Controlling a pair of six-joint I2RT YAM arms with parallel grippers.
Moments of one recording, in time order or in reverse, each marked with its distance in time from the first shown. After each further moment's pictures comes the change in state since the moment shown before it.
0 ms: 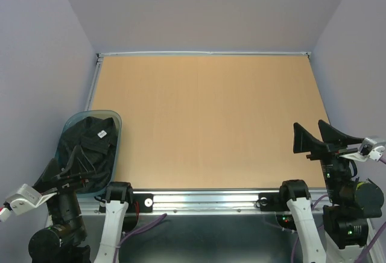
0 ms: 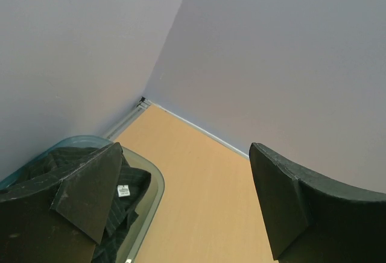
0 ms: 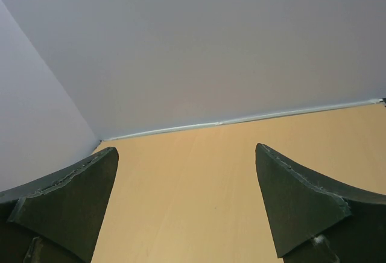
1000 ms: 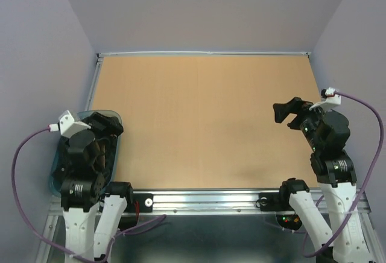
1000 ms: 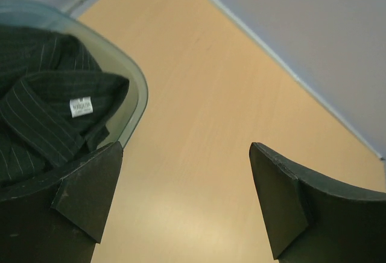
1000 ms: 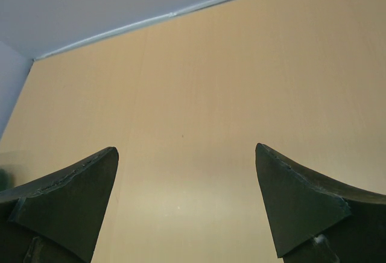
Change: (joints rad) left arm 0.000 0.360 -0.203 -0.007 0.121 -0.288; right arm 0.005 0.459 -0.013 -0.047 0.017 -0.004
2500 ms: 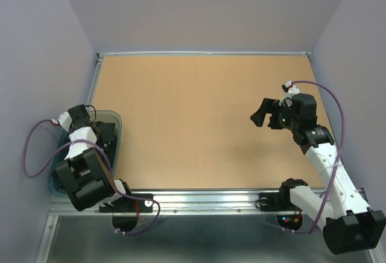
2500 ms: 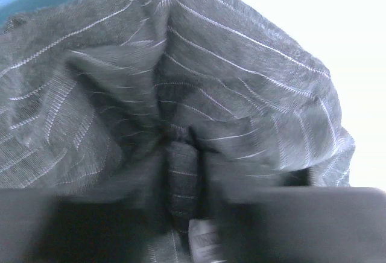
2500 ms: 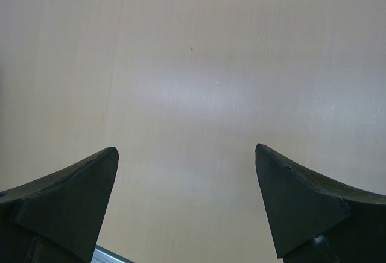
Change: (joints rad) left arm 0.533 0.955 -0.233 0.465 -0.040 0.075; right arm 0.061 0.357 -0.069 0.008 -0.212 -0.072
